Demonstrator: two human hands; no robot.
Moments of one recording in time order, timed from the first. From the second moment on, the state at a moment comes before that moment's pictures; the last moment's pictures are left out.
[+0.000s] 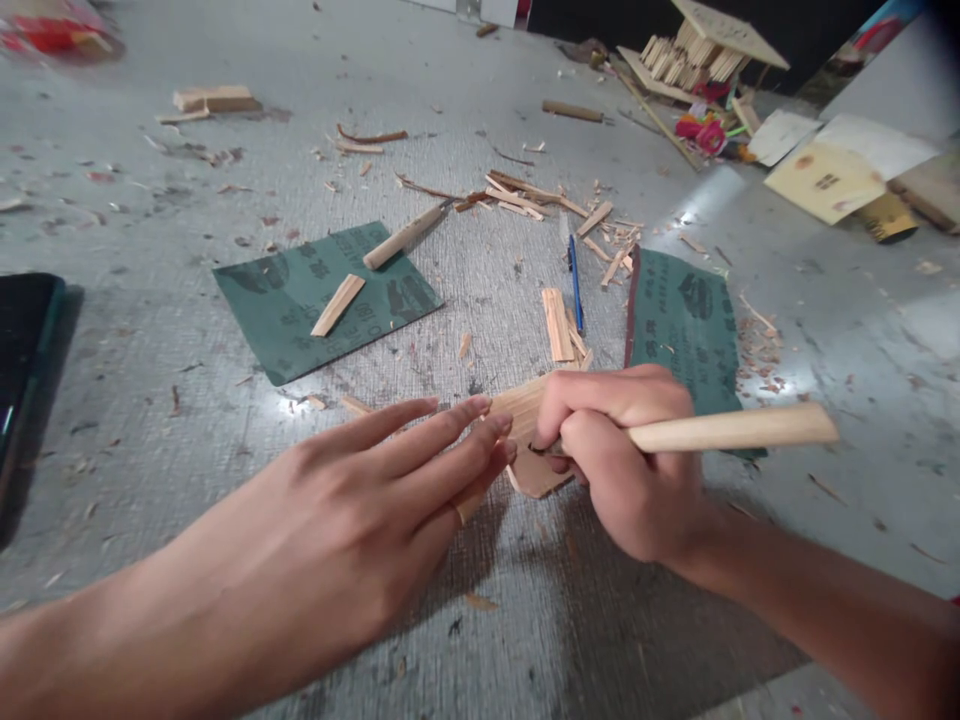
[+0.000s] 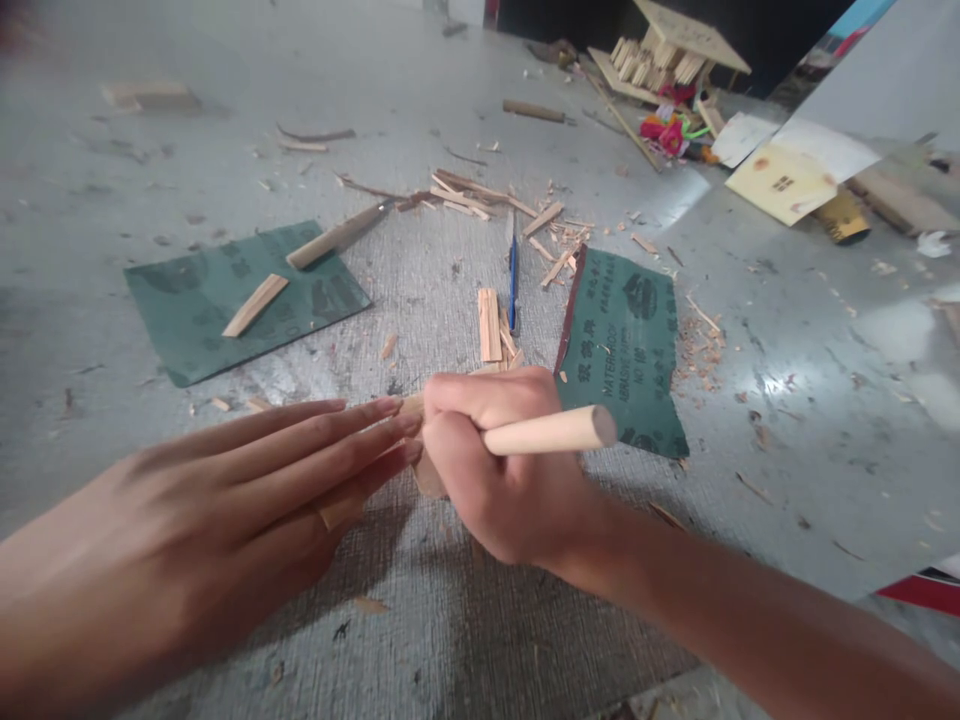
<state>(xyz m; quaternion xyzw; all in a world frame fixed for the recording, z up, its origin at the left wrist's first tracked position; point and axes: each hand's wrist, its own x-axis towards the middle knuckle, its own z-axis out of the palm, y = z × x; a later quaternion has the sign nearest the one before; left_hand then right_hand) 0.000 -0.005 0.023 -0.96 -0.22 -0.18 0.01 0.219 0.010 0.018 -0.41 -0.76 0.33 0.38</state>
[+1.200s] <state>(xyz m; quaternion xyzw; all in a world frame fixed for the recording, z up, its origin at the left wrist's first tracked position) -0.006 -0.007 0.013 -0.96 -0.22 -0.19 0.01 0.215 0.016 0.018 -0.41 -0.76 0.33 0.38</state>
